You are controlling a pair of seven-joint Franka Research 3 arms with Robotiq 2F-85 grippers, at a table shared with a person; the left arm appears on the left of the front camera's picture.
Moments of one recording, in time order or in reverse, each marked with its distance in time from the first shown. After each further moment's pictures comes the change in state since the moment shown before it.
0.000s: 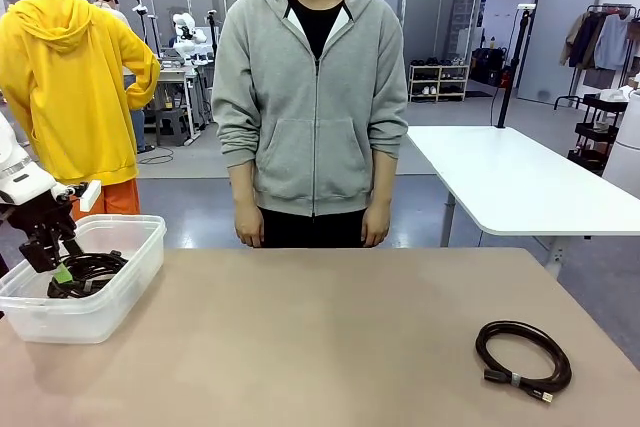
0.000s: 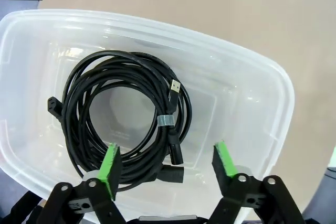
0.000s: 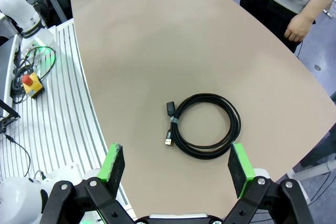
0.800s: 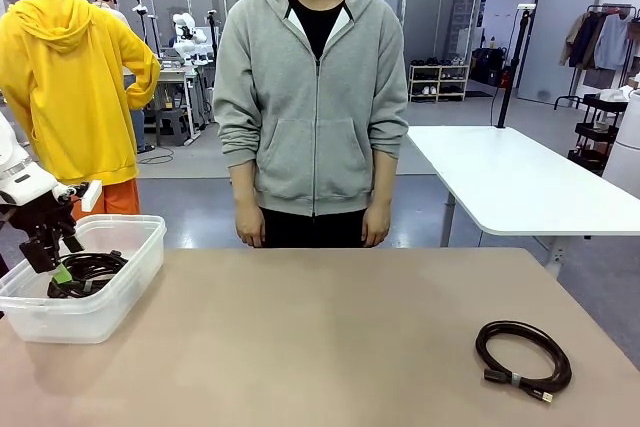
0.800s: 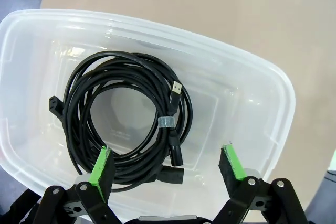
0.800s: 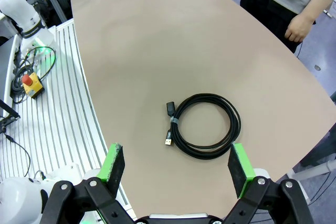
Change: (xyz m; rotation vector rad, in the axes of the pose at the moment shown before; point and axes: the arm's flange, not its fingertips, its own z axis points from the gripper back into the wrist) left arm 0.002 -0.002 -0.001 0.012 0.001 0.012; right arm 0.000 0.000 0.000 0.000 0.000 0.000
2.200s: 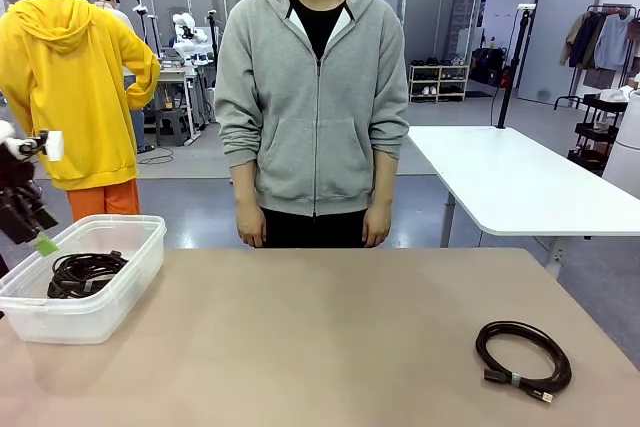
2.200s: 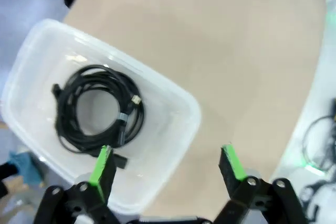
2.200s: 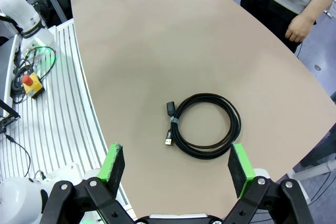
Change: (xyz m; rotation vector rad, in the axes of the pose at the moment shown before) left arm 0.008 -0.080 0.098 0.042 -0.182 0.278; right arm 0.000 0.000 0.000 0.001 0.001 -0.001
